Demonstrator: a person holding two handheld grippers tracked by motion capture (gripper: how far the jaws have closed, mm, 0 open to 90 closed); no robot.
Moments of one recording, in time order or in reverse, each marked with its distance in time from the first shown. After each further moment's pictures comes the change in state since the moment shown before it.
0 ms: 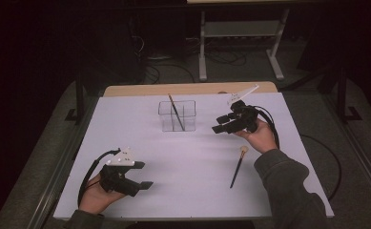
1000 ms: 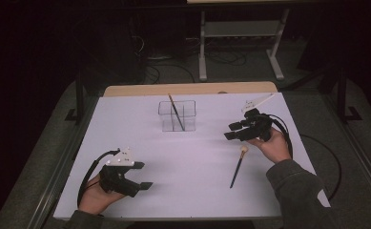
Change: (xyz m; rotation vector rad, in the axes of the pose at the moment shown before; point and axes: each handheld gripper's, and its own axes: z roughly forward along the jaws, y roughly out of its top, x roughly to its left) left arm 0.000 -0.001 -0.001 -0.001 -0.001 -0.011; right arm 0.004 -0.036 -0.025 -0.004 -0.045 0.029
